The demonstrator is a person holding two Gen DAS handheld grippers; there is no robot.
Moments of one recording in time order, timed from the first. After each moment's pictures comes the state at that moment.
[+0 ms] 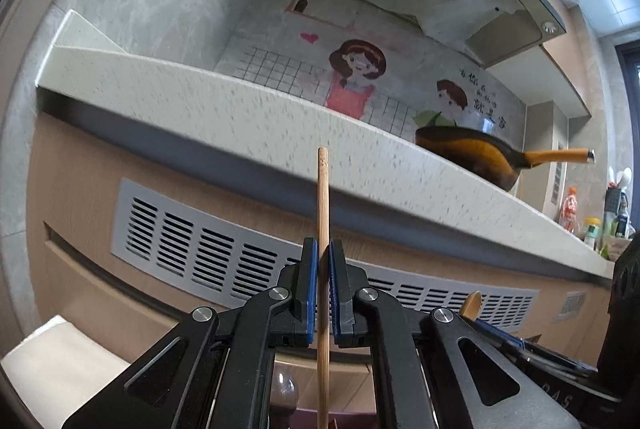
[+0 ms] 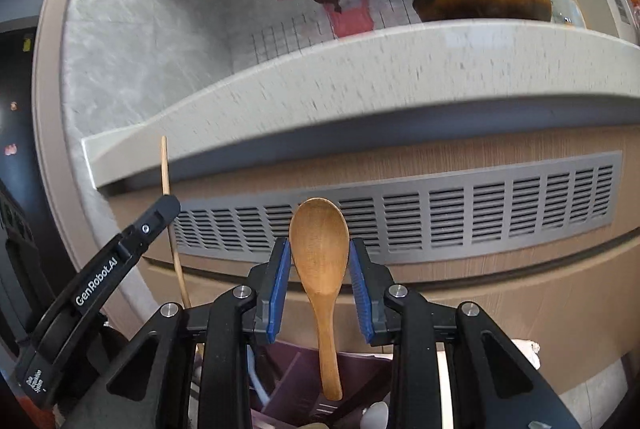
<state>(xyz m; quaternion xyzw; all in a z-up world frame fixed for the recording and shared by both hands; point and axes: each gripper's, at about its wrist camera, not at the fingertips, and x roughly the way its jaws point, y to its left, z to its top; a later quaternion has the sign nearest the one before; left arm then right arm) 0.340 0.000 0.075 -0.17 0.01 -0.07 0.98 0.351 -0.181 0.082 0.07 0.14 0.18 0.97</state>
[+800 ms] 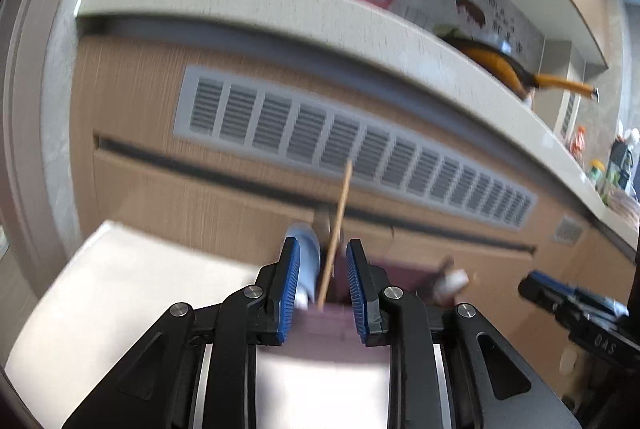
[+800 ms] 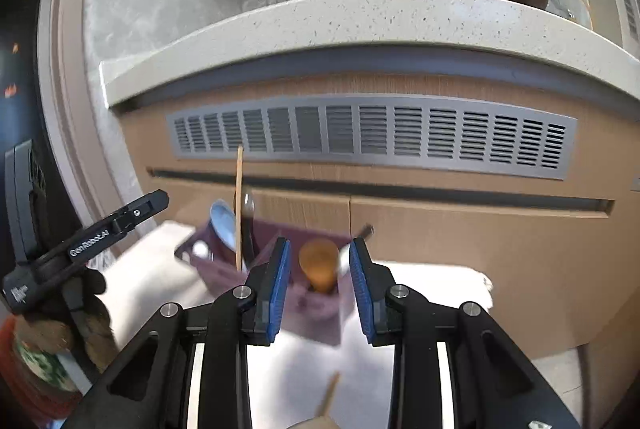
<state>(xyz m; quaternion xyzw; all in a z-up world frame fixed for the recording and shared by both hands) 0.265 0.027 0.032 -0.15 0.21 -0.08 0.96 0.271 -0.217 0.056 -0.01 0.23 0.18 0.96</state>
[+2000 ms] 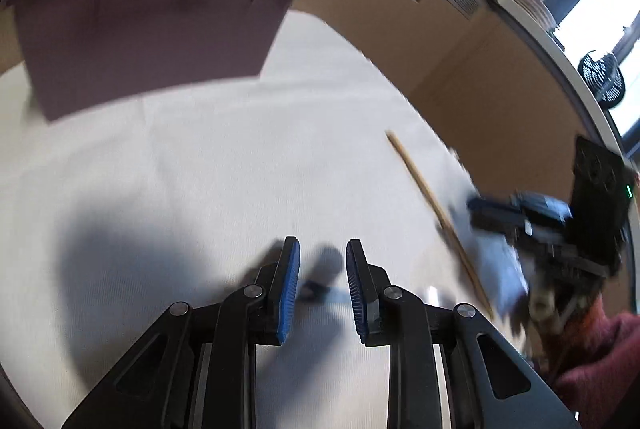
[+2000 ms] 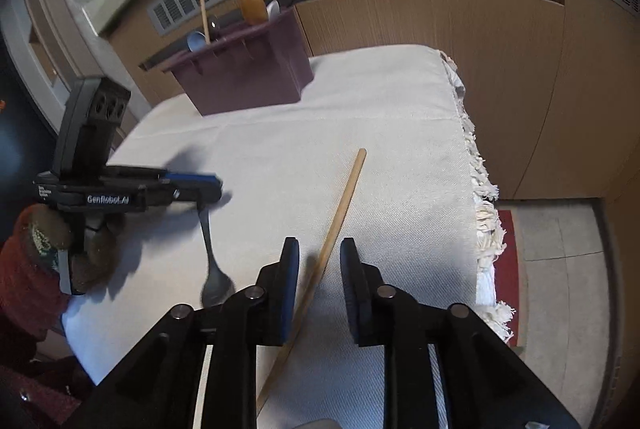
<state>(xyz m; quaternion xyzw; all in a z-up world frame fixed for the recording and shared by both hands) 0.231 -0.076 -0.071 -0.03 0.51 -0.37 0.77 0.173 -0.310 -0.063 0.06 0.41 0.19 0.89</state>
